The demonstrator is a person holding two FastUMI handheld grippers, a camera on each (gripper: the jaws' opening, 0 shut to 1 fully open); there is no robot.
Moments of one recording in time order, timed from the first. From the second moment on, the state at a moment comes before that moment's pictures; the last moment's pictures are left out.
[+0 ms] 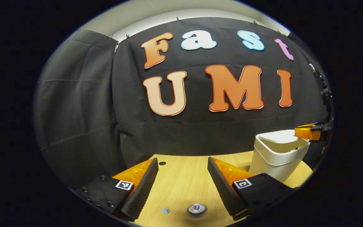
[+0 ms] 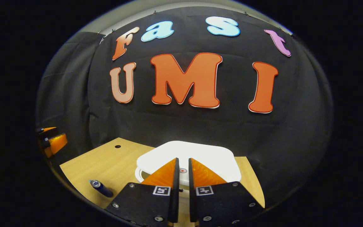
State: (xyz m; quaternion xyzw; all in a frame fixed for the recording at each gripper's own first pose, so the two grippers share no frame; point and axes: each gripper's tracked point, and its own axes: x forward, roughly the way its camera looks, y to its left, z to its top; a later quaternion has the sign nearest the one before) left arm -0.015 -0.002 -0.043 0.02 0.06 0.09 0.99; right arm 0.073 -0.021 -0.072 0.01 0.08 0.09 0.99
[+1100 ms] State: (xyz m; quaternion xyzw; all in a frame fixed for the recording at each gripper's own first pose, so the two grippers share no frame) left arm 0.023 0.053 -0.073 0.00 0.07 0.01 1.00; right arm 0.036 0.107 -0.068 0.03 0.10 0.13 0.99
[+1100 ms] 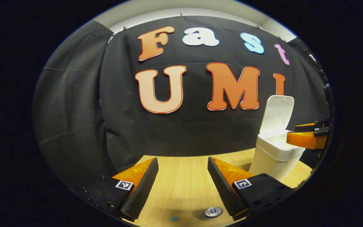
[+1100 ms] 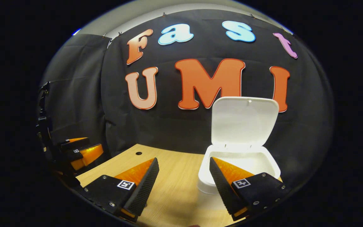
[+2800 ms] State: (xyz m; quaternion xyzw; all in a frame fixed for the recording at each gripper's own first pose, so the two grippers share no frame) left arm -0.045 0.100 -0.341 -0.03 0.43 -0.03 0.90; right arm -0.030 0.269 -0.291 -0.03 0.34 0.29 0.90
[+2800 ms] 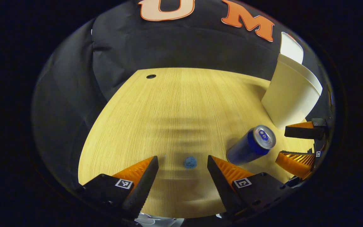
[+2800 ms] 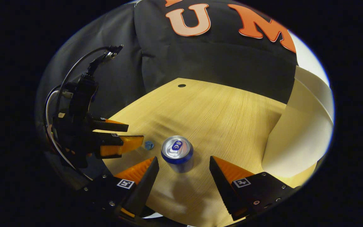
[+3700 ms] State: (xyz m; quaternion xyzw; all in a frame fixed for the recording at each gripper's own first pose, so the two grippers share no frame) left arm -0.016 0.092 -0.351 -0.01 0.48 -0.09 0.87; right arm 0.004 0.314 -0.348 -0.03 0.39 0.27 0.88
